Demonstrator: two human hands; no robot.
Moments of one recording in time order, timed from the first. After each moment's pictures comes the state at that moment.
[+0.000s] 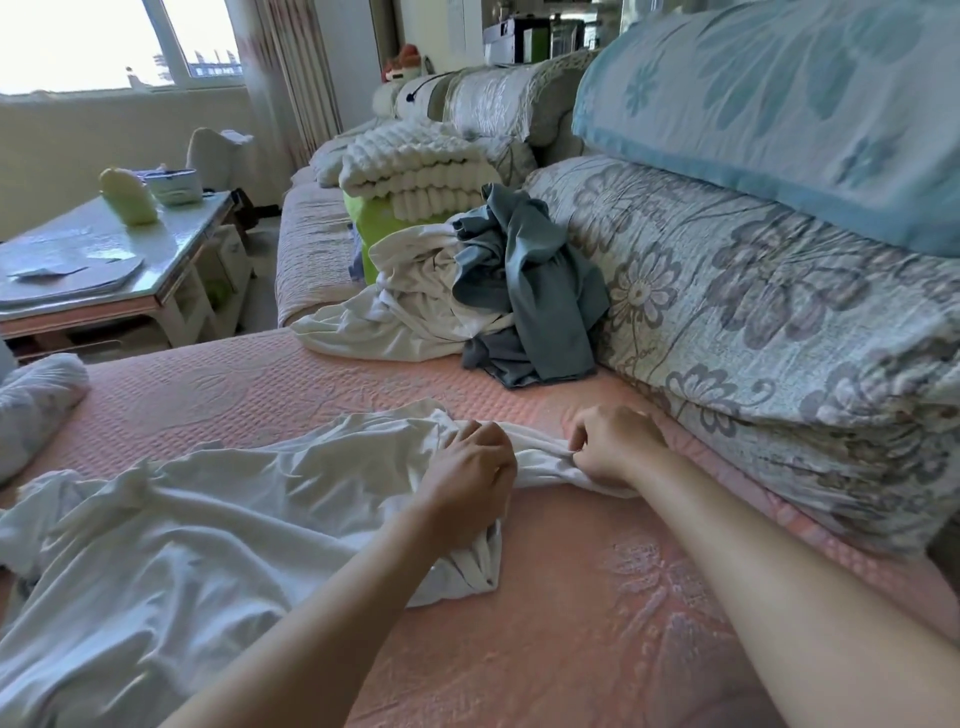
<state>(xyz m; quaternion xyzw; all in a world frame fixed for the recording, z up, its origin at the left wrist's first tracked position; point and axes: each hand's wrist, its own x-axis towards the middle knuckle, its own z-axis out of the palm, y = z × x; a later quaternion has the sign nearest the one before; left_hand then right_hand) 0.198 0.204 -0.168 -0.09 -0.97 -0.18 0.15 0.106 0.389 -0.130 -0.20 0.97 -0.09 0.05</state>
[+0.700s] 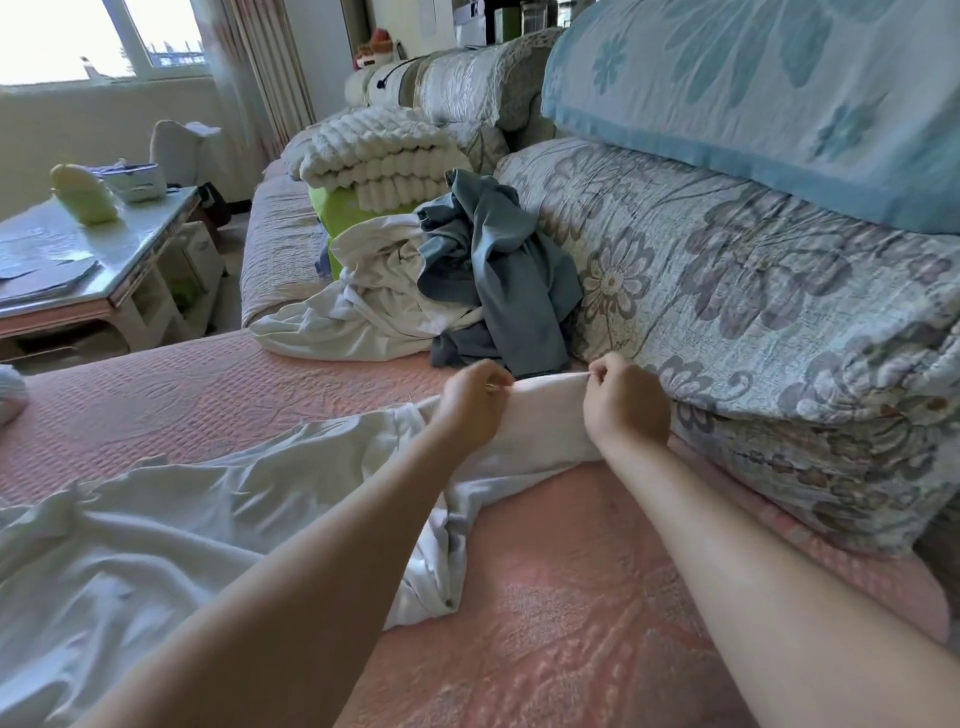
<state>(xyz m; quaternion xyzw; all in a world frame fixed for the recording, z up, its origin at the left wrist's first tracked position) 0.091 0.226 -0.151 0.11 -0.91 -0.38 0.12 0.064 0.401 -0.140 -0.02 0.94 -0.30 -0.16</state>
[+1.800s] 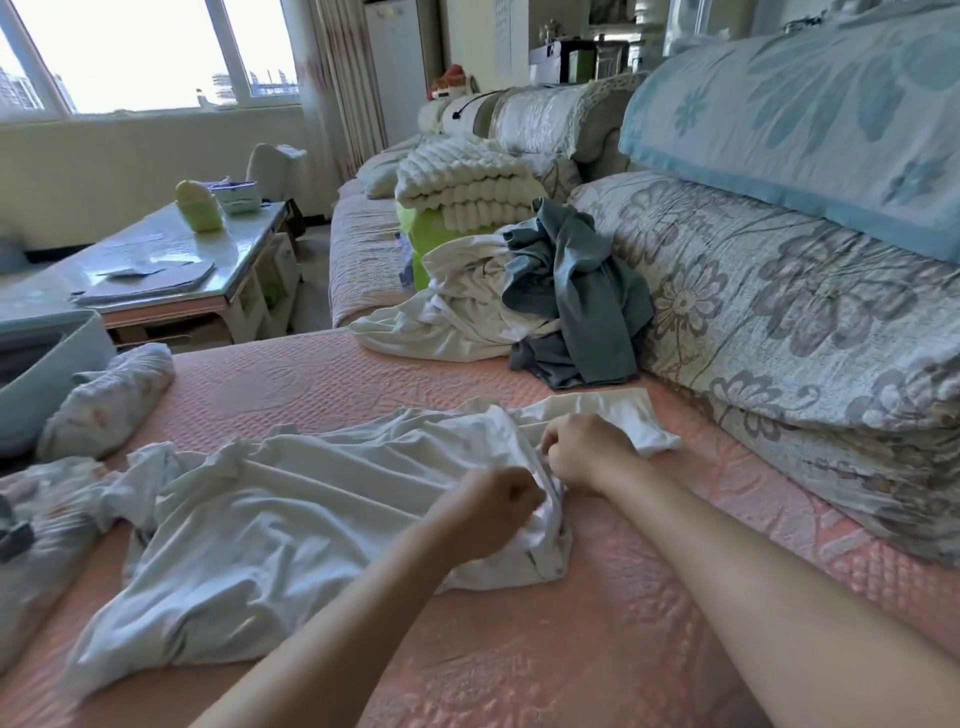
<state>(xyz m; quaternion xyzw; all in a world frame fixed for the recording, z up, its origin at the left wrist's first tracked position) 0.276 0.200 -0.138 0.05 -0.95 -0.29 0.00 0.154 0.321 -0.126 -0.26 0.95 -0.17 0.08</state>
